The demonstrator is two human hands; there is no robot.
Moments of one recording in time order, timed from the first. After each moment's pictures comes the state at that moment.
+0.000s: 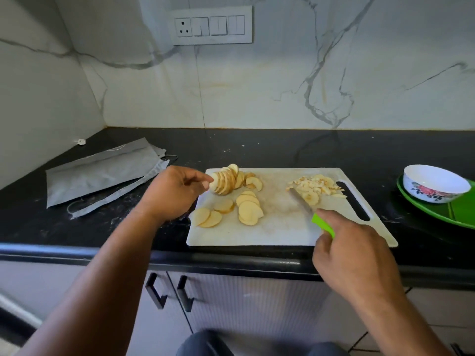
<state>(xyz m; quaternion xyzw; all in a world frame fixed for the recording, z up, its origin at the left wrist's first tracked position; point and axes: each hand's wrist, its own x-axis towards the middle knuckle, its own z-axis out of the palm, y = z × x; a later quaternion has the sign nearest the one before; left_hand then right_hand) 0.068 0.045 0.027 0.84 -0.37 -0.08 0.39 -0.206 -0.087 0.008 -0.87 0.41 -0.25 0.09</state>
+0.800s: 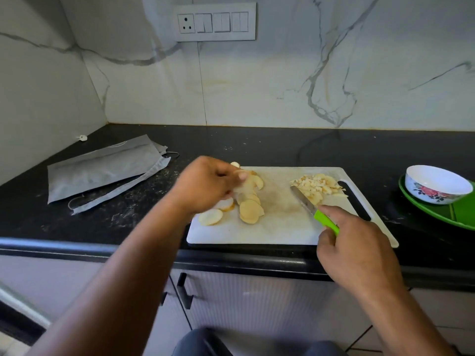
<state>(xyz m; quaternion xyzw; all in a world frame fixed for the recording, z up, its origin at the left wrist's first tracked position) 0.029 0.019 0.047 0.78 -0.40 -0.16 0.46 -0.203 -0.098 0.004 -0.87 0.41 -0.24 0.13</state>
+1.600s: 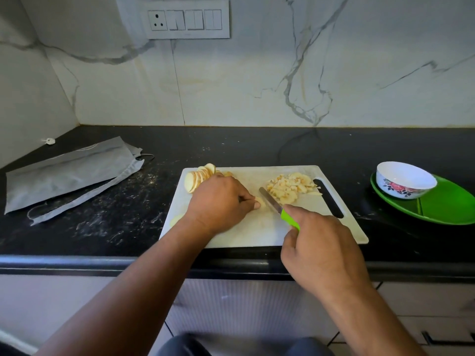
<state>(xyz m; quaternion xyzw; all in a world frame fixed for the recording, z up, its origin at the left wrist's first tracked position) 0.006 -0.052 -0.007 0.81 -0.53 0.04 0.24 -0.202 -0.093 0.013 -0.90 0.35 -0.25 0.10</state>
